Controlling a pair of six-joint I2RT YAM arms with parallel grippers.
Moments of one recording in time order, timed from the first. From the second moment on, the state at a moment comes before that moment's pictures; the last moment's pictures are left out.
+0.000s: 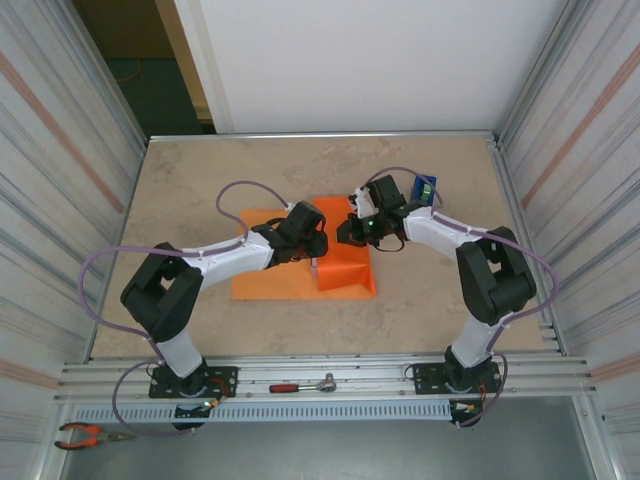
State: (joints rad) left arm -0.76 1.71 1.08 -0.29 -0.11 -0.71; right arm 0.47 1.75 1.12 -0.34 -0.59 0.52
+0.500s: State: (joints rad) left arm -0.66 1.62 0.99 -0.30 -0.02 -0.69; right arm 0.47 1.78 1.10 -0.30 -0.54 0.55
